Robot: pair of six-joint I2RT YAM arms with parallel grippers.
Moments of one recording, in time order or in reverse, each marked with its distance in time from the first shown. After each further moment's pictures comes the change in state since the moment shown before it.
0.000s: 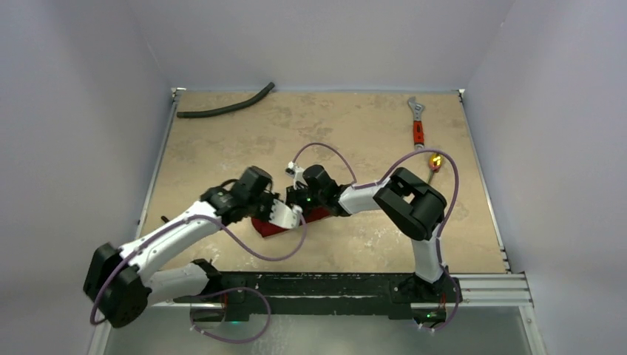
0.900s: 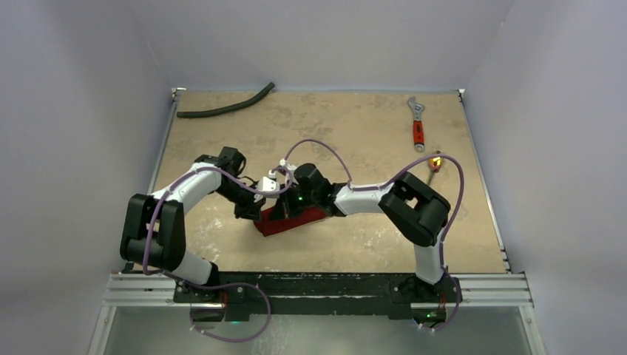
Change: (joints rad) left arm 0.539 0.336 0.143 -0.320 0.708 -0.038; right arm 0.065 -0.065 0.070 -0.107 0.071 0.055
